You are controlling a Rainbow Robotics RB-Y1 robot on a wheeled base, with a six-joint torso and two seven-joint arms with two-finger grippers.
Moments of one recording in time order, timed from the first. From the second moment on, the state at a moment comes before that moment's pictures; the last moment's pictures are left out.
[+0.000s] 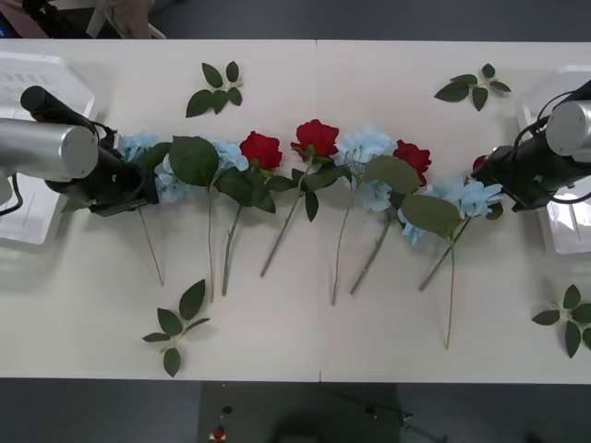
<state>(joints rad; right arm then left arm) -0.91 -0.85 0.80 -0.81 -1.24 0.95 0.74 -0.90 0.81 -0.90 -0.91 1.29 0.88 -1.13</state>
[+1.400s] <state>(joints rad) -1.23 -0.94 0.82 -0.79 -0.82 1.07 1.37 -0.94 1.21 -0.92 -0.90 0.77 0.75 -1.55</state>
